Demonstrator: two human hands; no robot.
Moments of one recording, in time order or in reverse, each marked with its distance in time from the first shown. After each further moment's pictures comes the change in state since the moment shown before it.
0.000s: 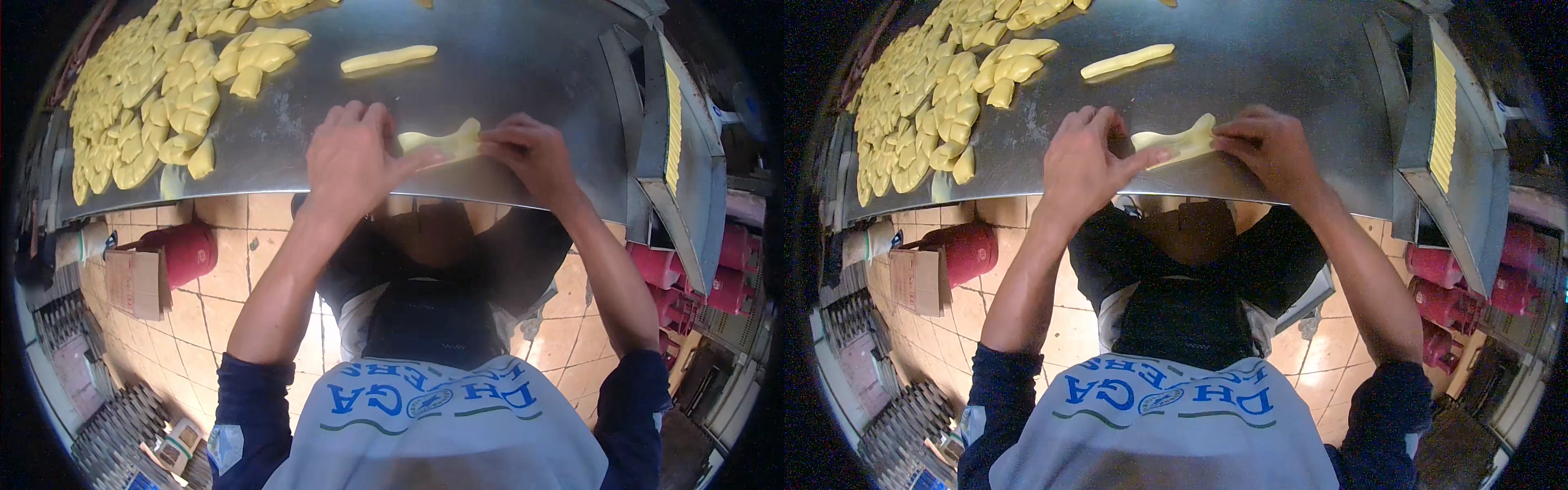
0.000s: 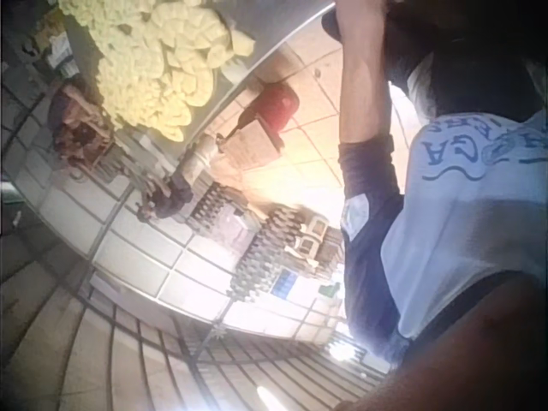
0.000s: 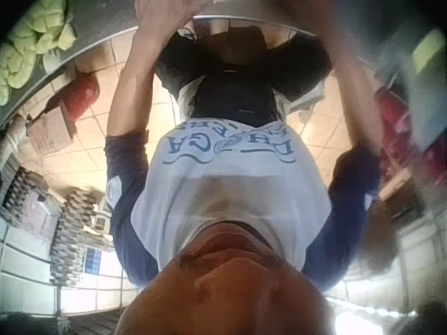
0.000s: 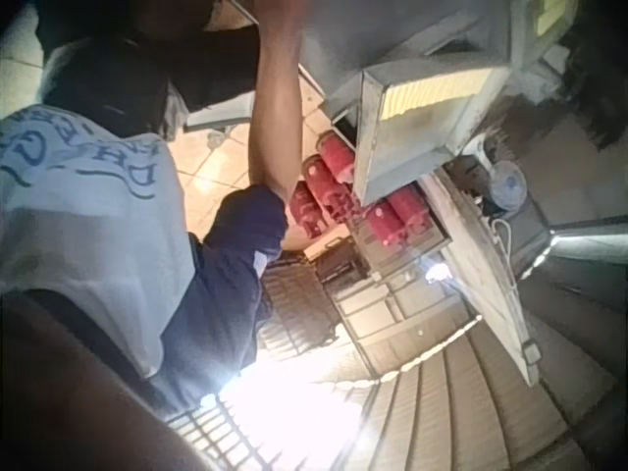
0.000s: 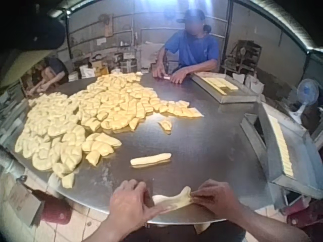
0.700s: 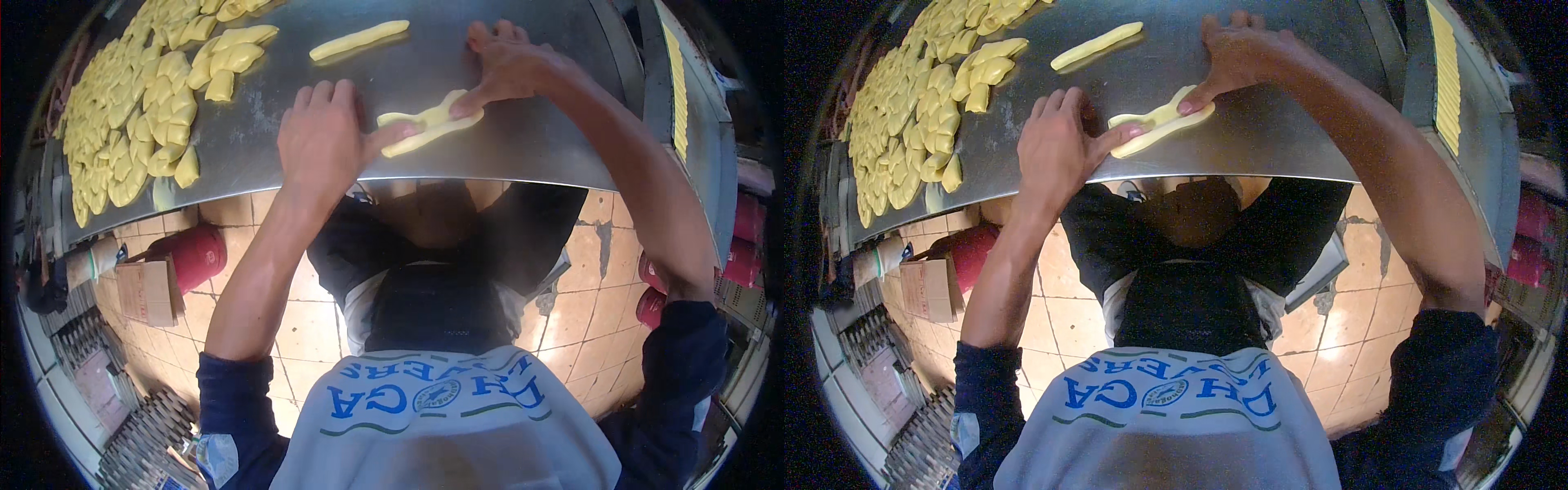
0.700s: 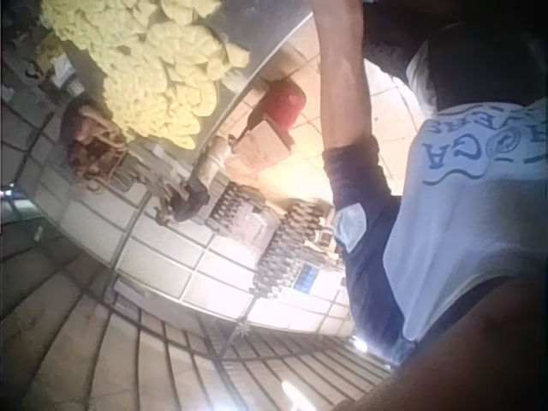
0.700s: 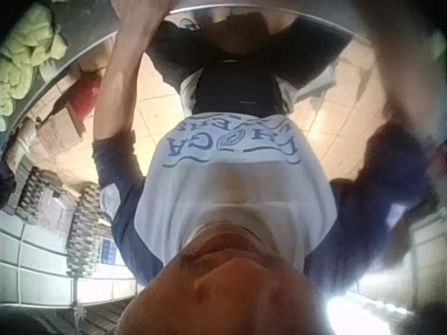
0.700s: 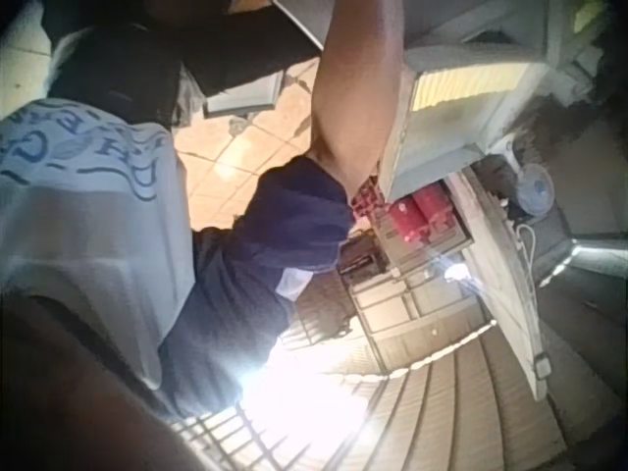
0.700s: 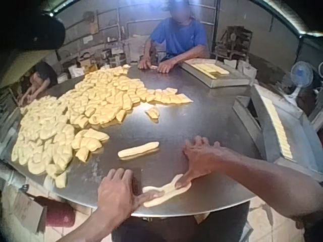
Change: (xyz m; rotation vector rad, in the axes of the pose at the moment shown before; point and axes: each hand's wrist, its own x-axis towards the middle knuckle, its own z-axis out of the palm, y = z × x) left_hand 0.009 -0.005 0.007 0.220 -0.020 0.118; right_hand 0.078 -0.004 -0.022 -0.613 -0.412 0.313
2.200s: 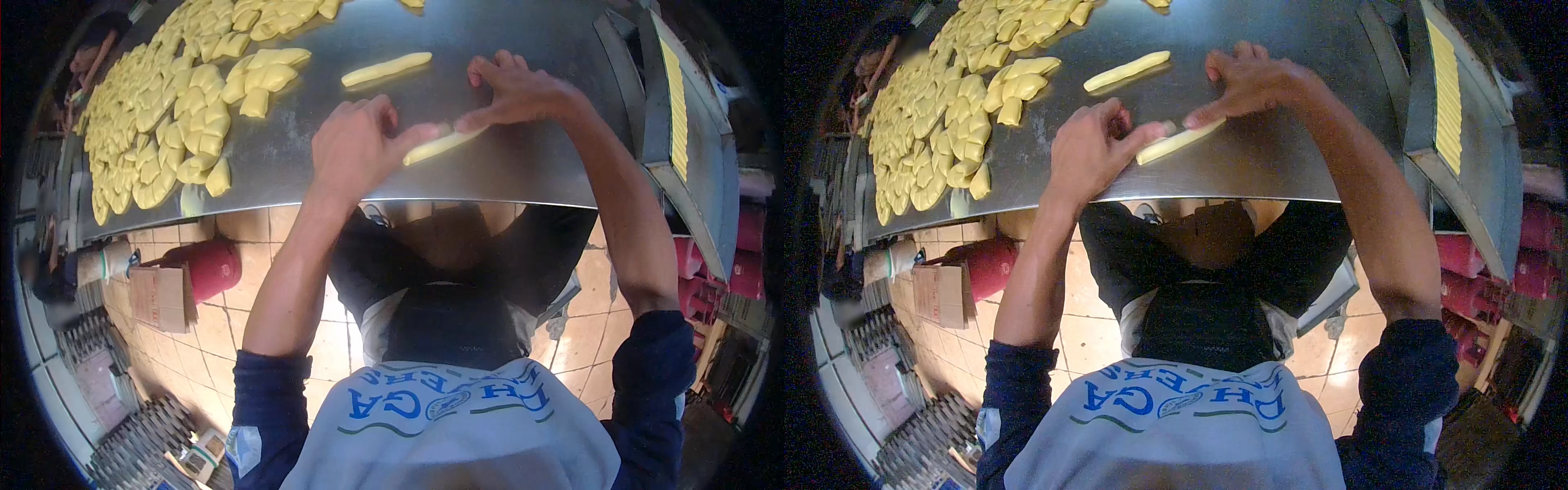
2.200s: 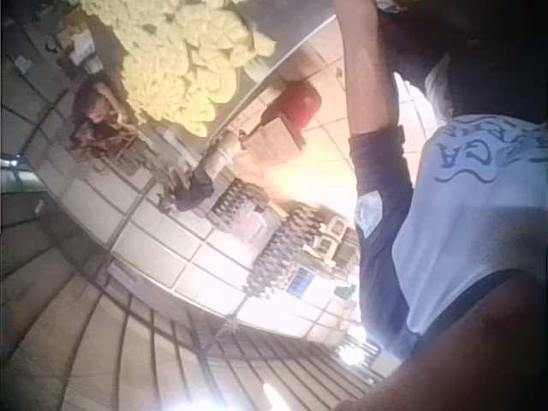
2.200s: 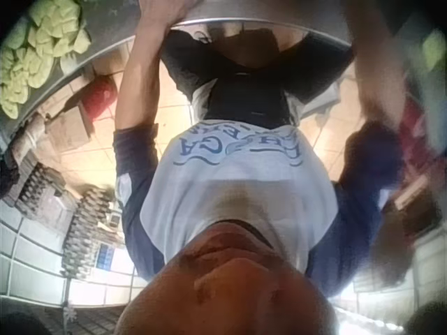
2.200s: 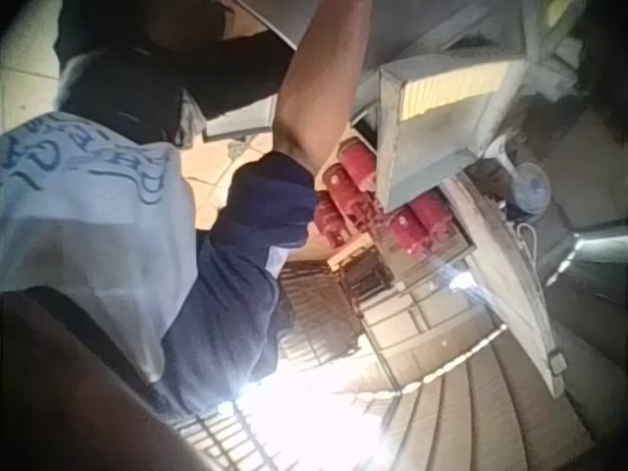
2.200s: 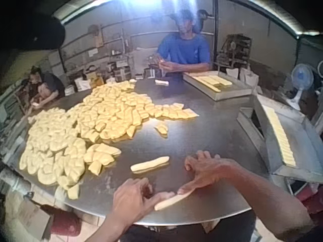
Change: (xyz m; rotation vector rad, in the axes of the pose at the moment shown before) left_hand 0.014 -0.002 -0.007 -0.246 -0.146 -0.164; right_hand 0.004 -0.006 0.003 0.071 0.013 -0.107
